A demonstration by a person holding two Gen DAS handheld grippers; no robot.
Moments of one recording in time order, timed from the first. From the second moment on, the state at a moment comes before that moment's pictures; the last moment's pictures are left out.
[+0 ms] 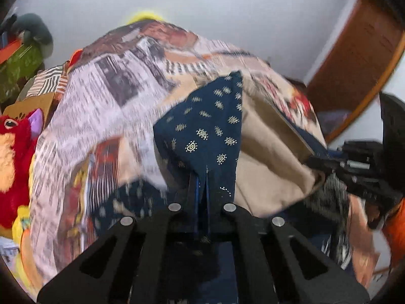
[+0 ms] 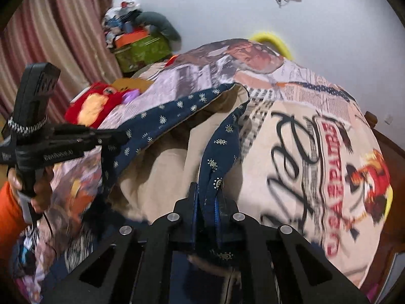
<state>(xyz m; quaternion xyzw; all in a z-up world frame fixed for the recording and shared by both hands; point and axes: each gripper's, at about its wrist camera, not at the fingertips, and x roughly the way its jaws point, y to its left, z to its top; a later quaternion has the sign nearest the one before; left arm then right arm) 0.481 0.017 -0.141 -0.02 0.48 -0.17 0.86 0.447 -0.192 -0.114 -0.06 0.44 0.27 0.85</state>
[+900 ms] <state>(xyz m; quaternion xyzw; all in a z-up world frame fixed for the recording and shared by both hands) 0.470 -0.007 -0.166 0.02 0.51 -0.15 0.85 0.444 -0.201 -0.110 -0.04 0.46 0.22 0.86</state>
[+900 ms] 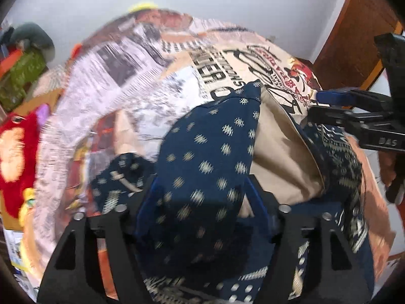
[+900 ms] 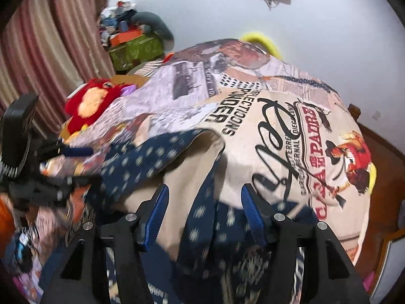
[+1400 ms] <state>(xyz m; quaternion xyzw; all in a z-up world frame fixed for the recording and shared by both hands) 0.509 -0.014 -0.208 0.01 0.52 -0.17 0.84 0.526 -0.183 -0.183 0.01 0.52 0.23 0.83</state>
